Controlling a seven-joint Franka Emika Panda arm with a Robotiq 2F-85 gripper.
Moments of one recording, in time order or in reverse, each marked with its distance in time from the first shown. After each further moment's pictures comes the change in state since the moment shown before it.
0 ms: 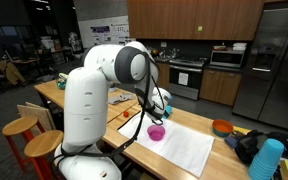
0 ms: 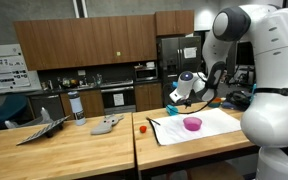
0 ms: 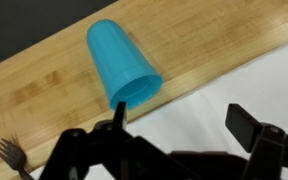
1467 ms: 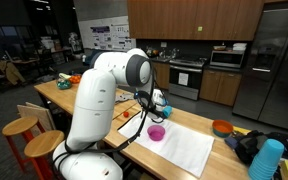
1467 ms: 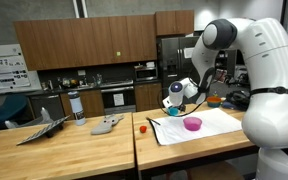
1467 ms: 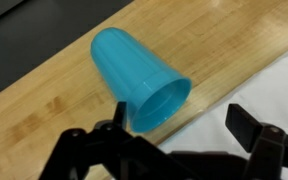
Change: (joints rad) arm 0.065 0.148 0.047 0.137 -0.228 -0.194 0.427
